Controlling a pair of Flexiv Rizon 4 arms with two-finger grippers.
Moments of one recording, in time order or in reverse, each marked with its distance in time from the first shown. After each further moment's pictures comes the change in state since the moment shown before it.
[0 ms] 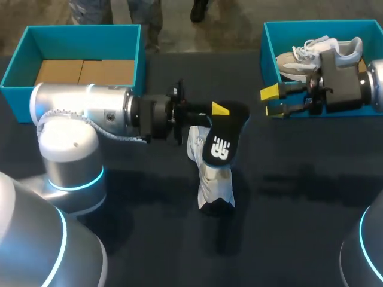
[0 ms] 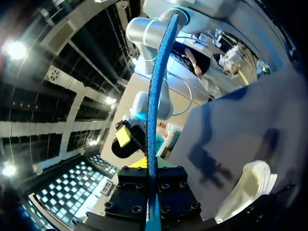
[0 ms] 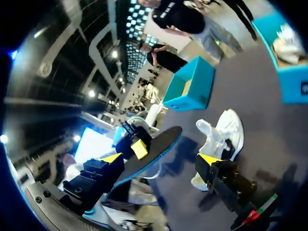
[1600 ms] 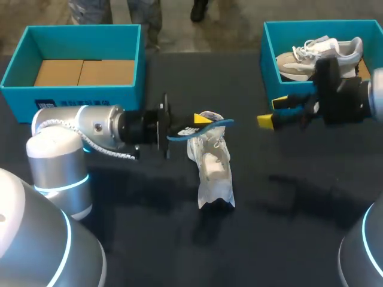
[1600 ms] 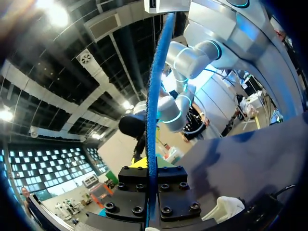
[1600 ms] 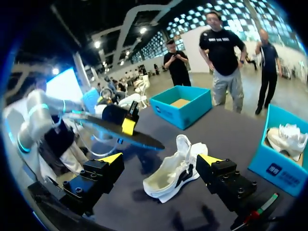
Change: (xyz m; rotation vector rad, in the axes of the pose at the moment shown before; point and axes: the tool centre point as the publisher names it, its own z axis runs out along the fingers) left arm 0.024 -0.005 -0.032 0.171 -0.121 -0.356; right arm -0.013 -0.020 -0.001 -0.013 -0.320 -0.665
